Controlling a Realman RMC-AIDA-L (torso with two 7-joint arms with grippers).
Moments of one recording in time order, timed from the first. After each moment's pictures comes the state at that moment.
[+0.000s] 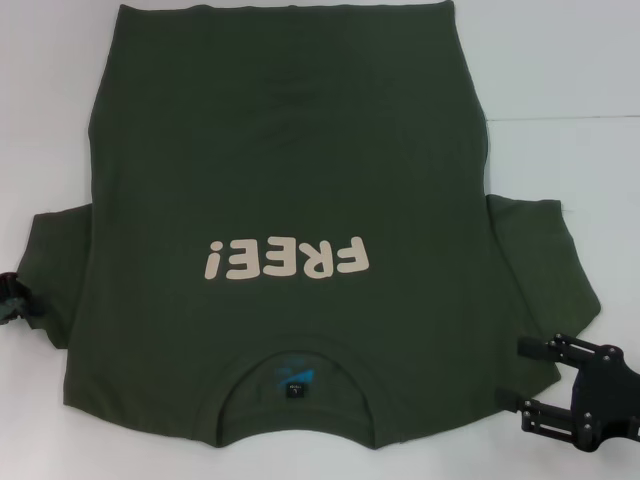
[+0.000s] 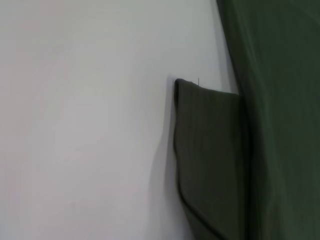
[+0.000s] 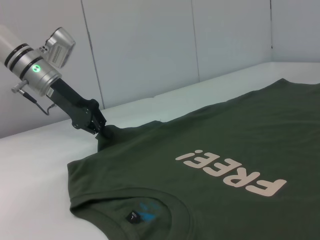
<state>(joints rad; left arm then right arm) -0.62 -1.98 0.35 0.70 2.68 1.26 -2.49 0.29 2.08 -0.51 -0.52 -2.04 -1.59 0.96</state>
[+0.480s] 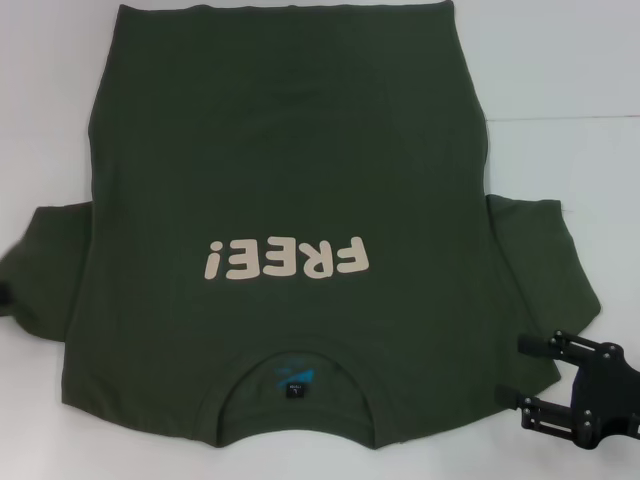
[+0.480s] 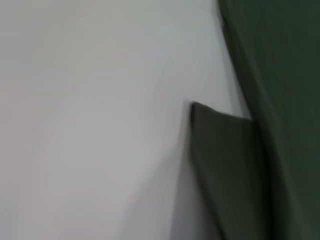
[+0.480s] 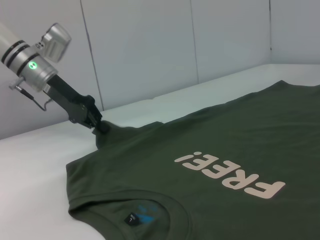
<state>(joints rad) -0.61 -1.96 0.34 0.76 2.69 1.27 -2.46 0.29 2.08 -0.51 -0.52 -2.03 -1.59 0.96</state>
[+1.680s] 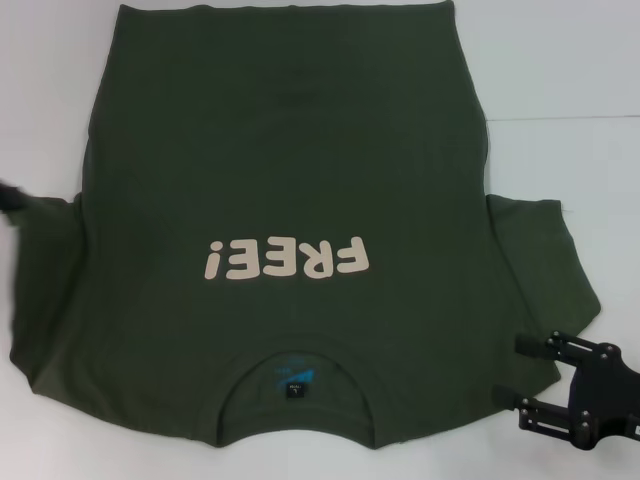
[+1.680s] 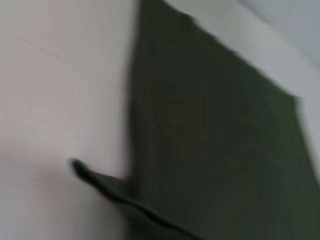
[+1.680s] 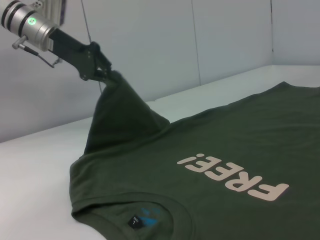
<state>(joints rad) -0.64 -1.93 0.33 0.92 2.50 1.52 -2.53 0.29 2.09 -0.51 -0.51 -2.03 -1.60 0.96</state>
